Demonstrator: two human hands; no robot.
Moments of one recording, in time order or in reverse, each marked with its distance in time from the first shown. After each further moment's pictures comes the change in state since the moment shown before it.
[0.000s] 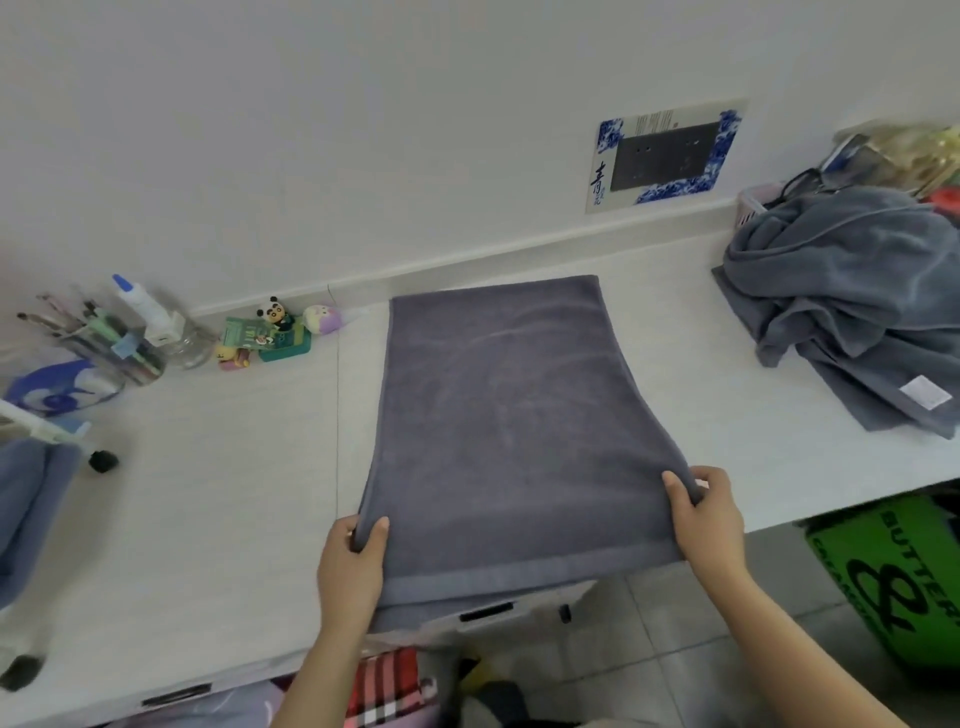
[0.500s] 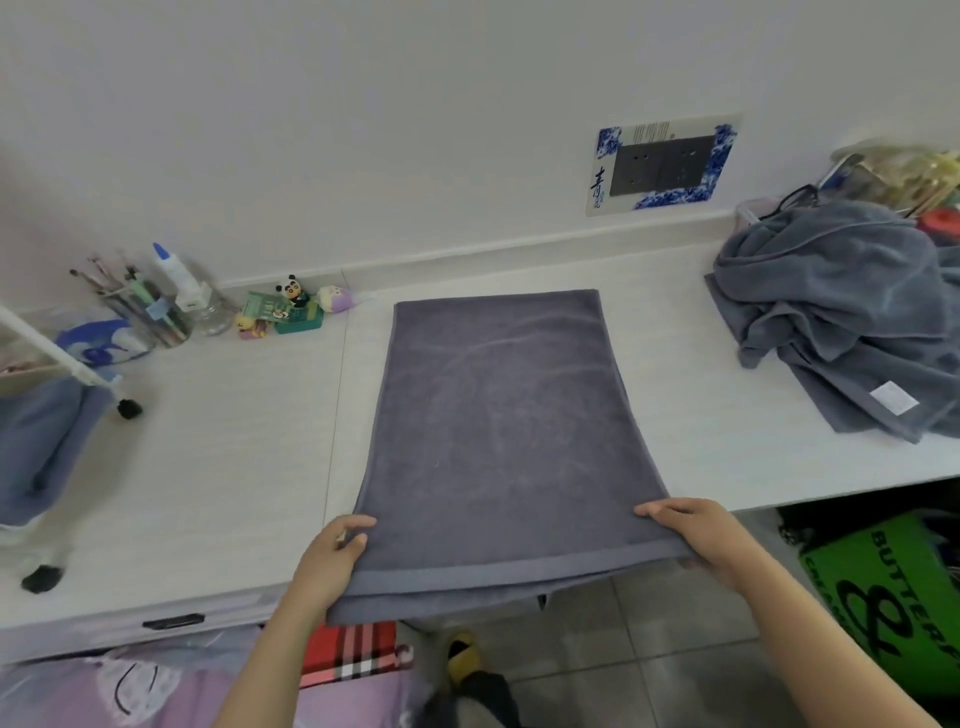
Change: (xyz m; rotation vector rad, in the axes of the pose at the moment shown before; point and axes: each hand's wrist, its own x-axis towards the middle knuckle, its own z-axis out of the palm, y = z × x) left_hand -0.049 -0.020 -0.022 -0.002 -0.252 -0.117; right_hand 0.006 0.030 -0.064 0.012 -0.547 0.130
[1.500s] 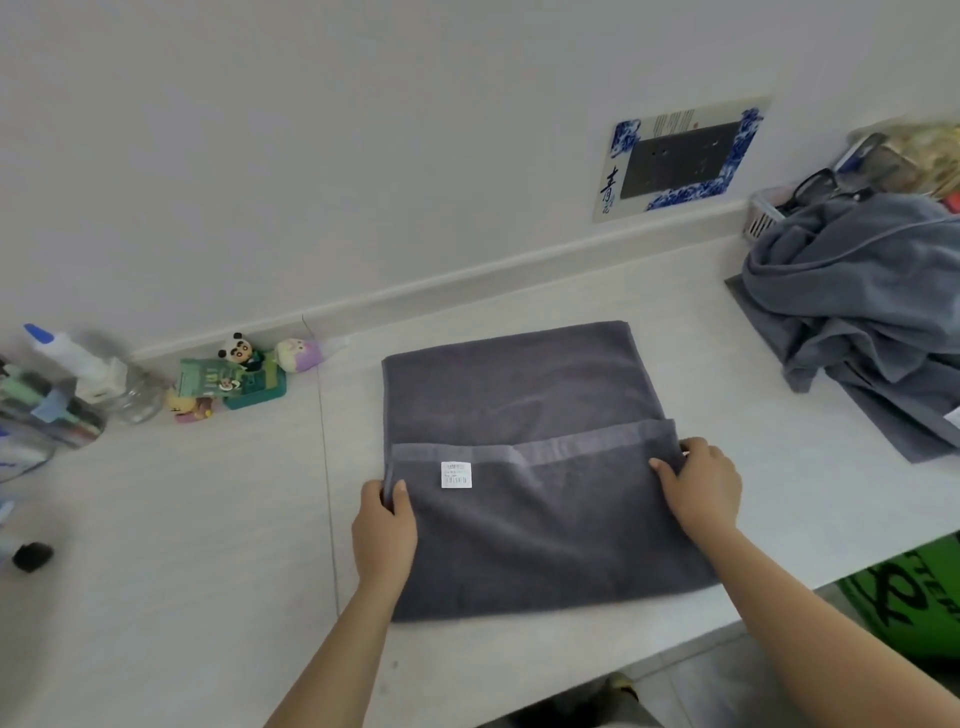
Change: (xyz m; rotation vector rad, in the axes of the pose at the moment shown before) left_hand 0.169 0.099 0.030 0.083 0.195 0.157; right_hand 0.143 -0.077 0.061 -0.580 0.679 -0.011
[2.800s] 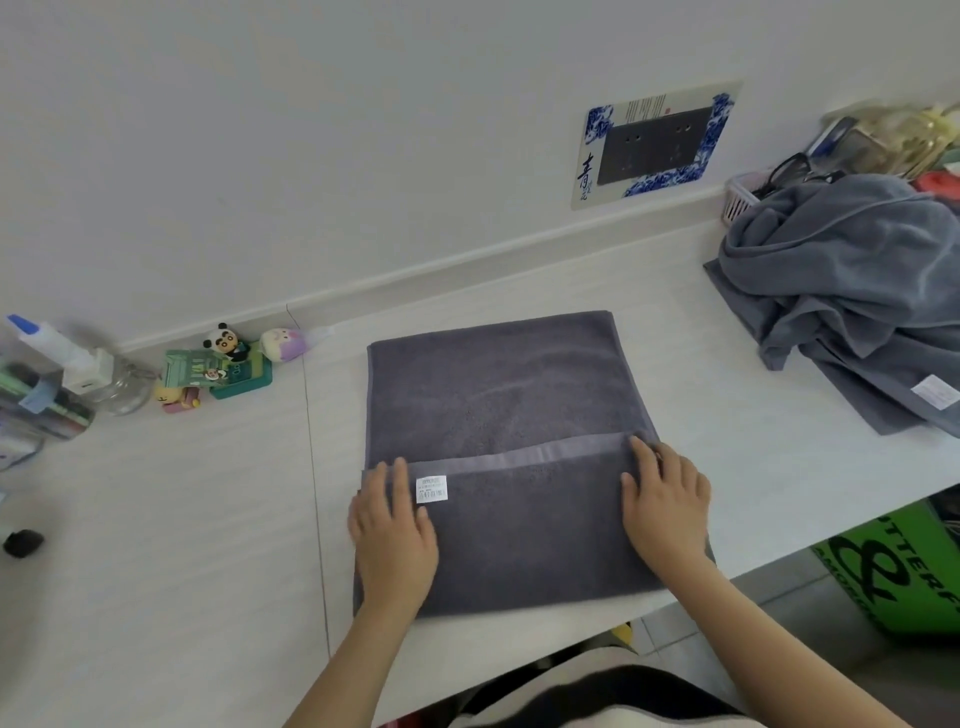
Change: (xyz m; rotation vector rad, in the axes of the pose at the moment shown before) left_hand -0.035 -0.036 0.022 0.566 0.081 0.557; right_hand -0.061 0.017 0.011 -0.191 0.114 -0.320
